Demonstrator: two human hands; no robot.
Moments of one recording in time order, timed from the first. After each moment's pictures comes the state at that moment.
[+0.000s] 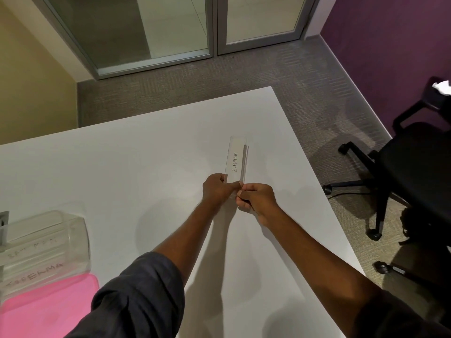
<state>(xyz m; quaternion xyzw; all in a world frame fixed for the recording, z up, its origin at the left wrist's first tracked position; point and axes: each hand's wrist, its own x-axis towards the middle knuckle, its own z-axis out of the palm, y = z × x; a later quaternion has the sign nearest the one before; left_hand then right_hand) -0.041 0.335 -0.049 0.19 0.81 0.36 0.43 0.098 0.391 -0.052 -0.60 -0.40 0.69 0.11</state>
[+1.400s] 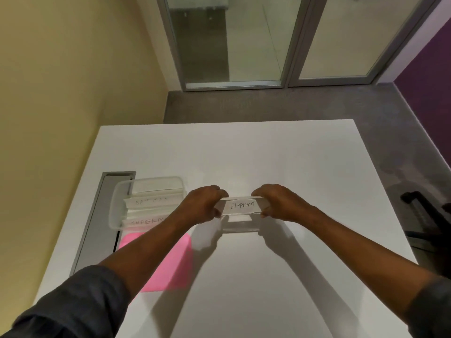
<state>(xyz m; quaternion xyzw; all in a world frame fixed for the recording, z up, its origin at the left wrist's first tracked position) -0.217 0.056 0.051 0.54 0.81 0.06 0.23 -0.029 0.268 0.055 -0.15 -0.94 0.28 -0.15</state>
